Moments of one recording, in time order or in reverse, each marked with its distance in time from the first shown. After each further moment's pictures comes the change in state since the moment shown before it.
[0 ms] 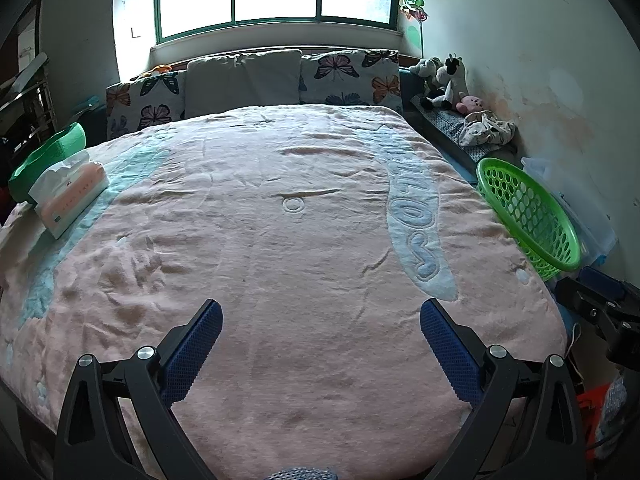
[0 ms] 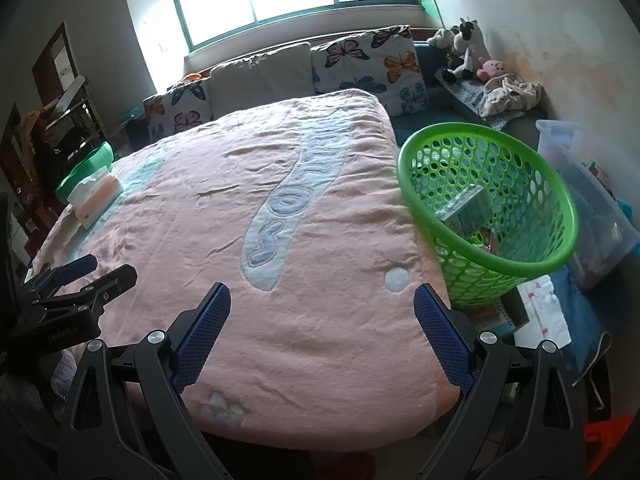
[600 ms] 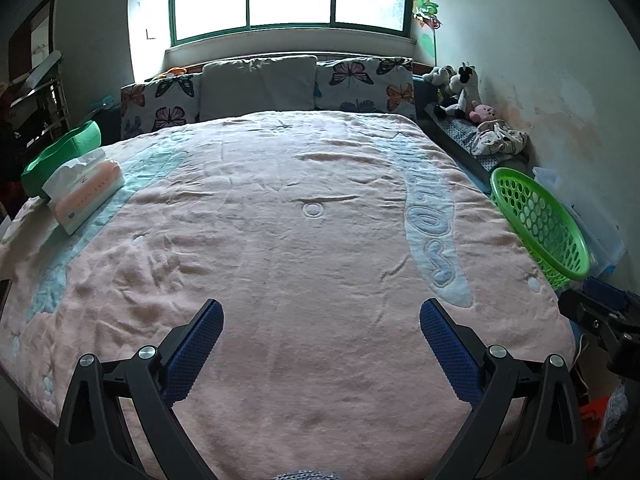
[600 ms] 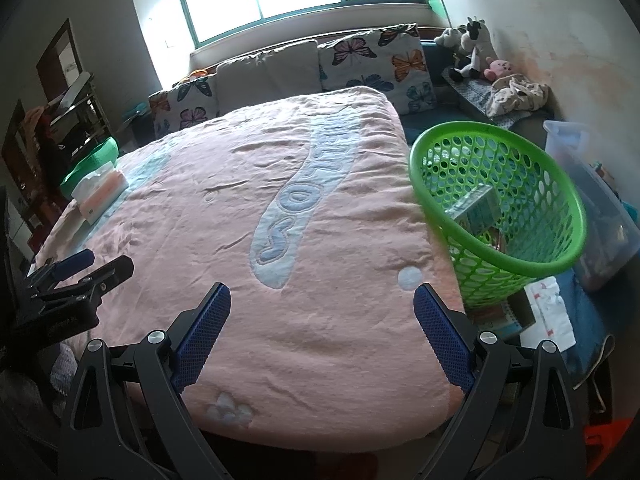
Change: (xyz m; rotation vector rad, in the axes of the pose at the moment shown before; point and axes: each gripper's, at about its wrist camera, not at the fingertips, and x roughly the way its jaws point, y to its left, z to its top) left arm -0.005 0.008 -0.002 -0.027 -0.024 0.043; right arm 0.005 0.008 -0.001 -0.012 0.009 0.017
